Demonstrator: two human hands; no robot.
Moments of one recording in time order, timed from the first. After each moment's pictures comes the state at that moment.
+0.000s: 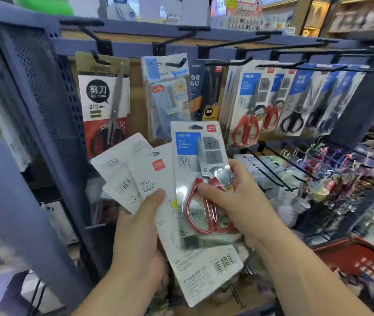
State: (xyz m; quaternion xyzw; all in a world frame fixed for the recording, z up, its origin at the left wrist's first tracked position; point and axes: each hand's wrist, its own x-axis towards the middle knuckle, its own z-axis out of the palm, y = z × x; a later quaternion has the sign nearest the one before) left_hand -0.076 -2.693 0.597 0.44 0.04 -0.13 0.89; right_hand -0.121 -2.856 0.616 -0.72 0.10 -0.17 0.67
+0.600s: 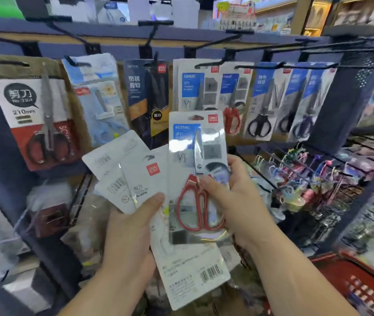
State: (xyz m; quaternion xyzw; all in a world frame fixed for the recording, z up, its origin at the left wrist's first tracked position) left_hand -0.111 -2.825 0.595 0.45 0.02 -0.10 0.88; right_hand -0.150 -2.986 0.607 -0.69 0.06 -0.22 0.69
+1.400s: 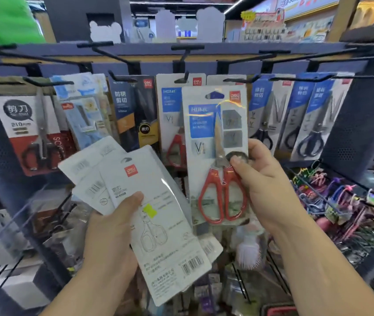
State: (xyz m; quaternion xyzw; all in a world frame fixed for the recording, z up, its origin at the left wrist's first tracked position) left_hand -0.114 -2.886 0.608 0.48 0.07 0.01 0.88; right_hand -0.131 -3.114 0.636 -0.64 -0.07 -0.21 0.74
